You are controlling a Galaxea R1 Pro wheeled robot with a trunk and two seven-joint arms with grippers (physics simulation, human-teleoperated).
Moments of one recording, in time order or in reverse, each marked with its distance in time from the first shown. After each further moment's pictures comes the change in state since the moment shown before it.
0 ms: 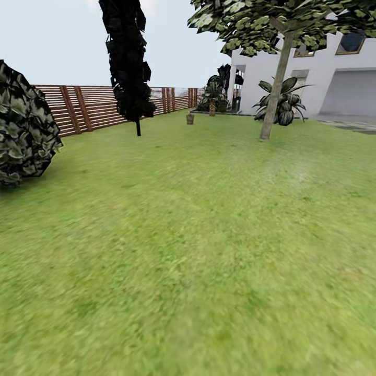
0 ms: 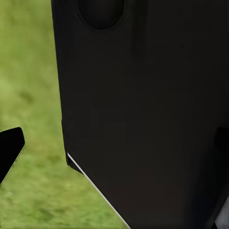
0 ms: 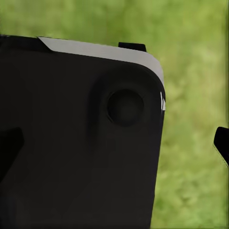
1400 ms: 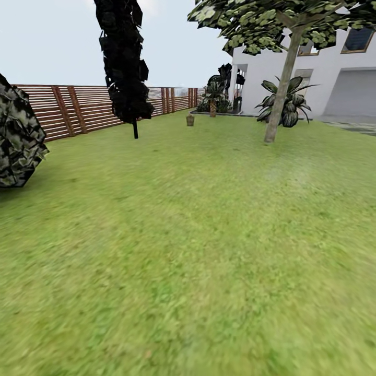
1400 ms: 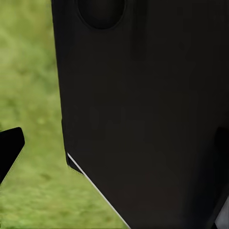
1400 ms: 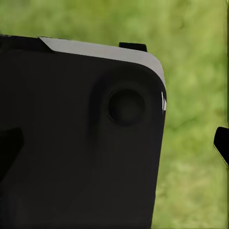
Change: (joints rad) left arm 0.000 0.000 0.000 0.000 0.000 0.000 0.000; right arm 0.000 0.001 0.000 0.000 0.000 0.000 0.000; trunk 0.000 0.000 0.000
